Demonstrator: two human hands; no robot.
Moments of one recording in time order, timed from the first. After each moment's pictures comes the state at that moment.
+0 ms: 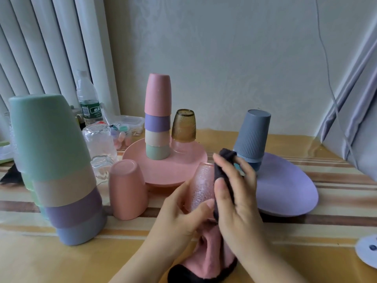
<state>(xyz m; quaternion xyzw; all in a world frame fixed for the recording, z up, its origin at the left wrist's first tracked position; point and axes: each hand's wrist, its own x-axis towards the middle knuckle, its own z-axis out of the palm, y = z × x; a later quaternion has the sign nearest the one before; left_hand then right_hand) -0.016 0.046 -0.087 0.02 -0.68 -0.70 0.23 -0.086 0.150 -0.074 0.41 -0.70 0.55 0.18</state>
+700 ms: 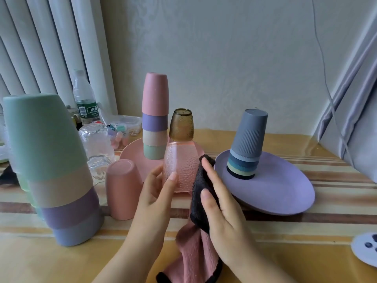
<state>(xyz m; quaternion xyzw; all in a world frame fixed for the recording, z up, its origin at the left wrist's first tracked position) -0.014 0.030 -0.083 0.13 -0.58 -0.74 0.33 -0.073 0.149 -0.079 0.44 -0.66 0.61 0.00</state>
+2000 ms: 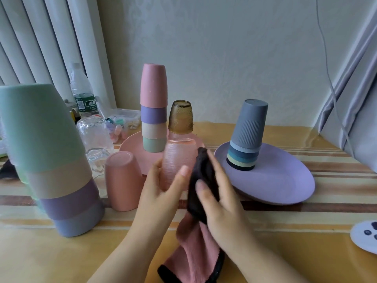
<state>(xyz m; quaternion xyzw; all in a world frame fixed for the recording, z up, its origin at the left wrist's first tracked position) -0.014 0.034 -0.081 0.12 -0.64 -0.67 0.35 -0.072 0.144 -0.086 0.37 -0.65 0.66 -0.05</state>
